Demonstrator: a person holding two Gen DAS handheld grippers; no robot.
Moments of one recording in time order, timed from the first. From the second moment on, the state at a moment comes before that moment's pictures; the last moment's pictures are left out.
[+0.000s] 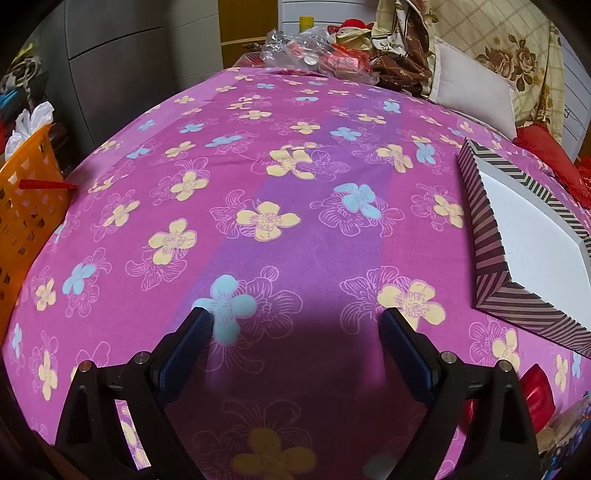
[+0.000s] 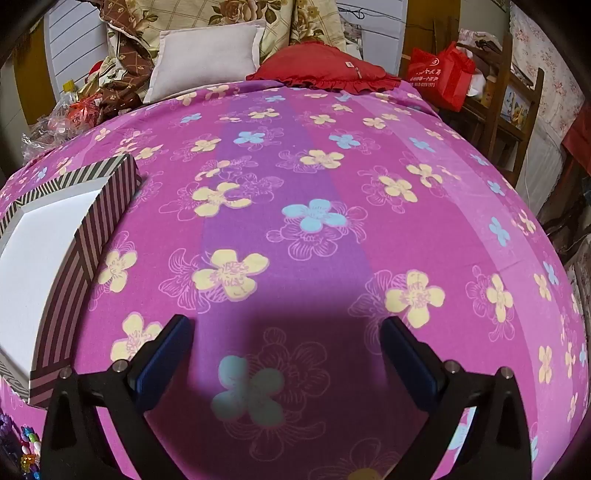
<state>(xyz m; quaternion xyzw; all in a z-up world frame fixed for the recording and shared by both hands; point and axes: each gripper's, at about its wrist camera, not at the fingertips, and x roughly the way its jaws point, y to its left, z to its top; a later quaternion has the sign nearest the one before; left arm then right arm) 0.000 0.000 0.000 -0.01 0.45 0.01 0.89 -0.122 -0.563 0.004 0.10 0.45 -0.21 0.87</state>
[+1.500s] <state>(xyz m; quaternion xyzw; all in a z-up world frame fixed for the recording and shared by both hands) -0.145 -0.089 0.071 0.02 0.39 -0.04 0.92 -0.231 -0.345 0.078 0.08 0.40 -0.05 0.91</state>
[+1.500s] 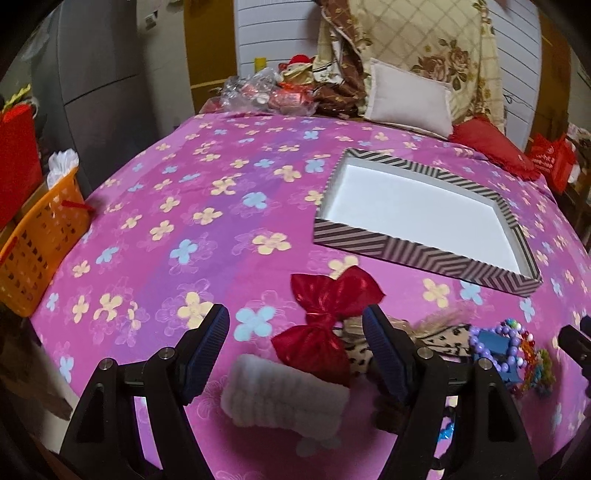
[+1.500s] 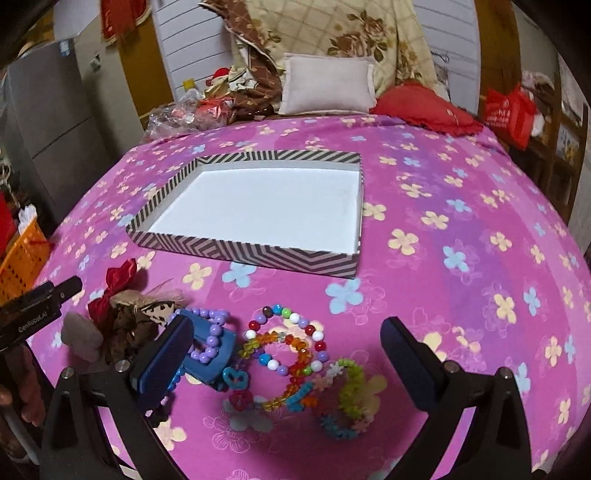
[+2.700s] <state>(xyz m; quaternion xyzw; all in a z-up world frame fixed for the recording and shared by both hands) -0.164 -0.108 0.064 0.02 0.42 -0.07 0.91 -0.241 -0.324 0.075 0.07 0.40 -0.05 0.91</state>
